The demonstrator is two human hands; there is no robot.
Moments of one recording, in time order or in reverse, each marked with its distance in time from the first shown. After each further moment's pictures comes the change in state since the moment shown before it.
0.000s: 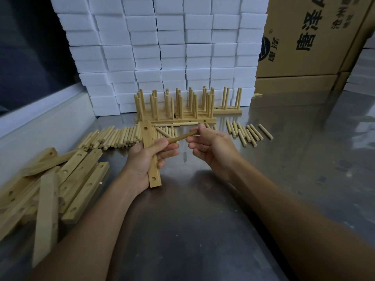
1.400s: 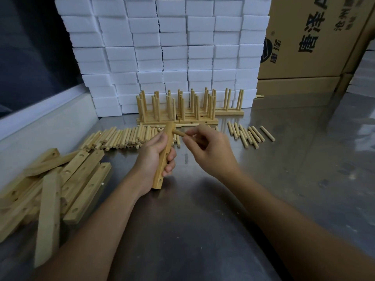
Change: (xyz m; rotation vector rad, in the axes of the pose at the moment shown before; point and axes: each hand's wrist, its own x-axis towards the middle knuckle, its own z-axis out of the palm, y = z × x) left_hand 0.000 -0.001 0.004 0.143 -0.200 0.003; right_hand -0.003 0.009 0.007 -0.992 0.070 -0.709
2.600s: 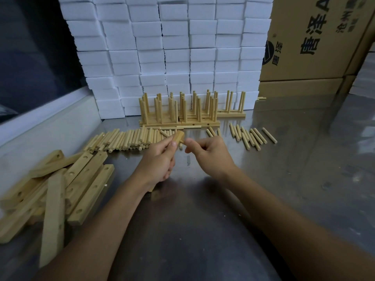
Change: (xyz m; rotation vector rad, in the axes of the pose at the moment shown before) left_hand -0.006 0.006 0.006 0.511 0.075 0.102; right_hand 0.000 -0.006 0.005 0.158 -0.110 0.363
